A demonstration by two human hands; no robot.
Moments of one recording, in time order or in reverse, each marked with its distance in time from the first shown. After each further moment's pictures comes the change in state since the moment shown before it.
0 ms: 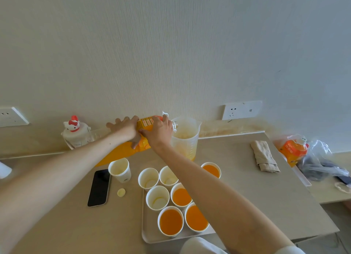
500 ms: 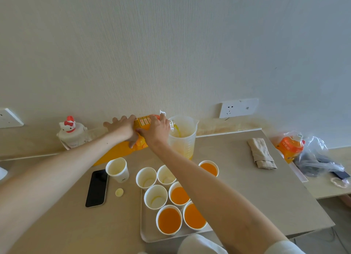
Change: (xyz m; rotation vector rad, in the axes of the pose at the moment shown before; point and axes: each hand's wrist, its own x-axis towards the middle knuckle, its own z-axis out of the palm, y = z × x) left_hand 0.003 0.001 0.000 0.010 0.012 0.018; right_hand 0.001 0.000 0.001 0.014 0.000 0.013
